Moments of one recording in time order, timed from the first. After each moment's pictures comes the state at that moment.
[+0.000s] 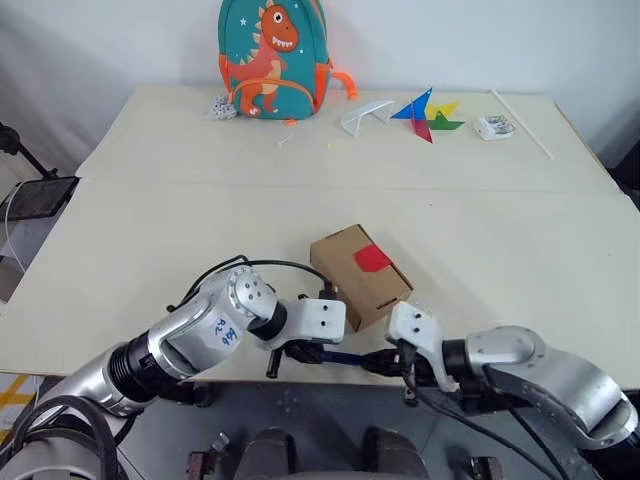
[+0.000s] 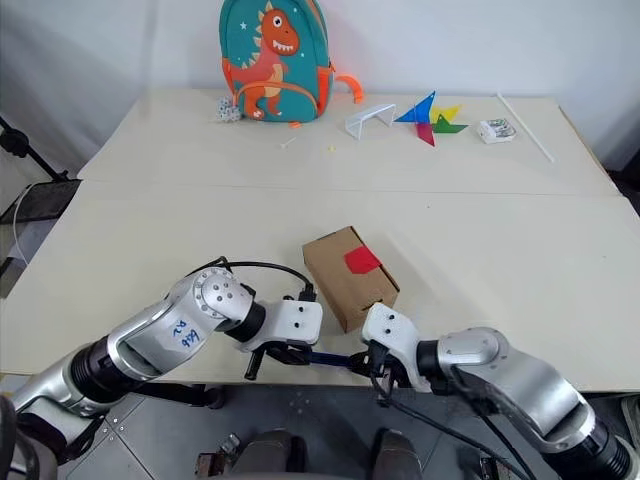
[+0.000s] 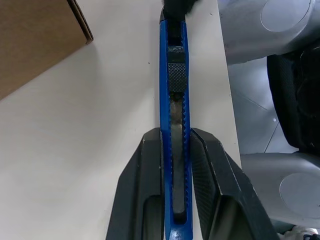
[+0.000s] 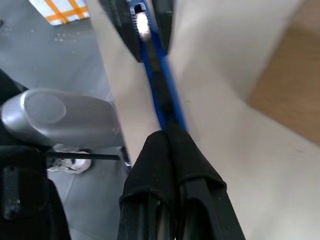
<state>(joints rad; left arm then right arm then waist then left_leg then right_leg) -0.73 0.71 -0.71 -0.49 -0.01 1.00 -1.14 -0.22 -0.81 0.29 -0.65 0.54 0.92 0.75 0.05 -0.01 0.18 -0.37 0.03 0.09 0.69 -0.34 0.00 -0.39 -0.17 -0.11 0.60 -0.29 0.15</state>
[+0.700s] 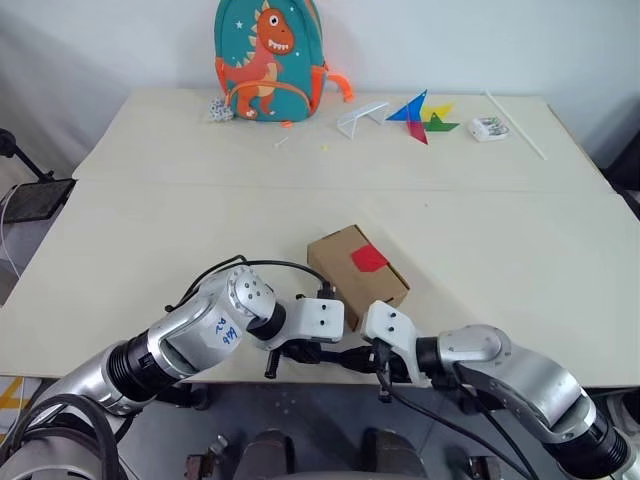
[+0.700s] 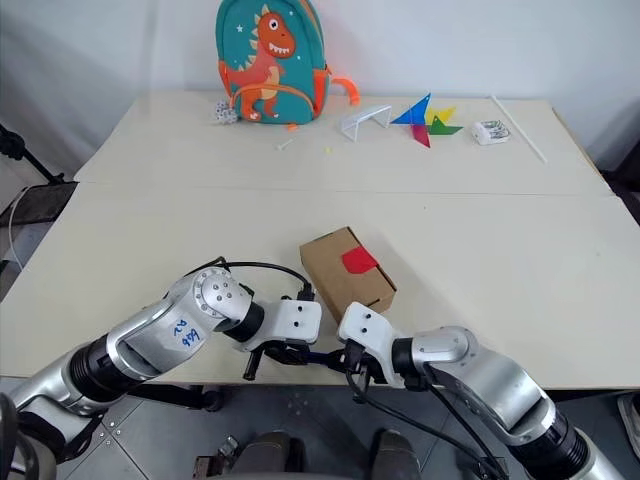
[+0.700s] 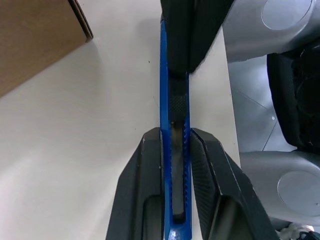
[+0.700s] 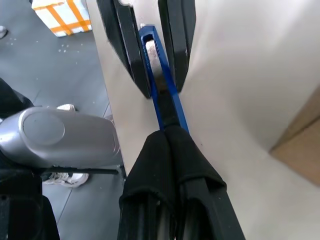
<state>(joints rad) -0.74 0.72 -0.71 -0.49 -0.01 1.03 -1.13 -0.28 -0.69 0.39 -0.60 0.45 0.91 0.74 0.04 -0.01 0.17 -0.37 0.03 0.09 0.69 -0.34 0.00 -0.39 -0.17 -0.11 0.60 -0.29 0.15</state>
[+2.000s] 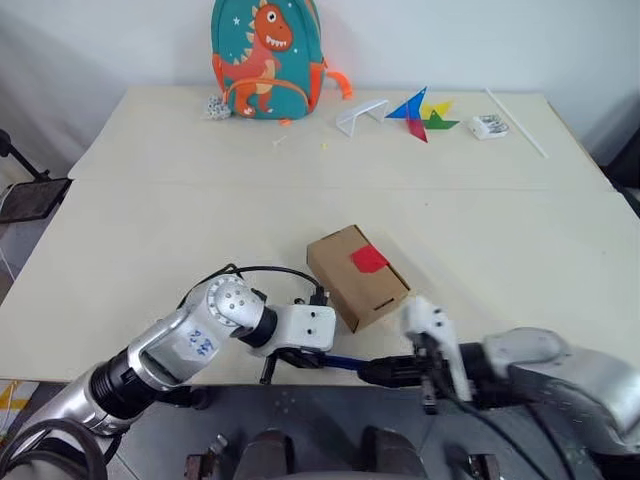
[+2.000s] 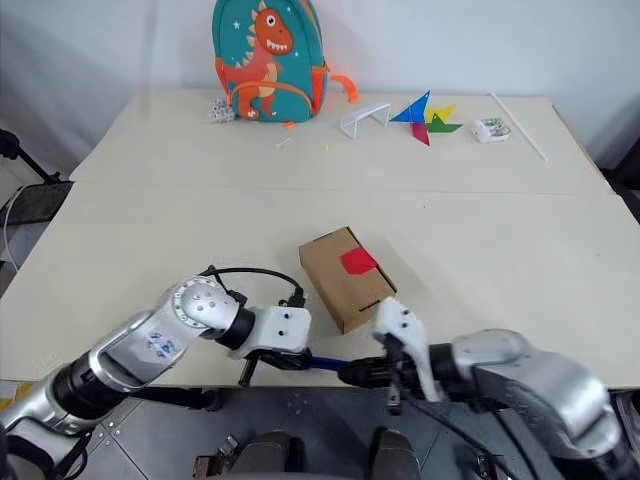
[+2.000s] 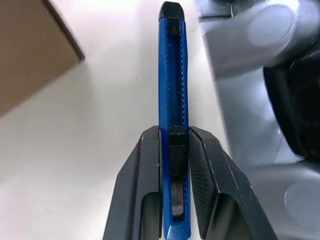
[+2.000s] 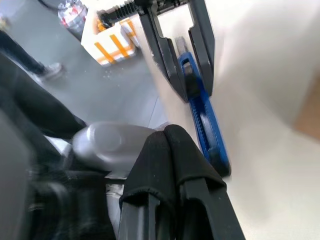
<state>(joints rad) -0.57 0.75 -0.52 -0.51 -0.10 0.70 -1.12 -0.14 -0.79 -0.08 -0.73 0.94 1.16 0.84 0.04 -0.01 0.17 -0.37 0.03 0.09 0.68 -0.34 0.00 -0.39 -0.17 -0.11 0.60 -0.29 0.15</state>
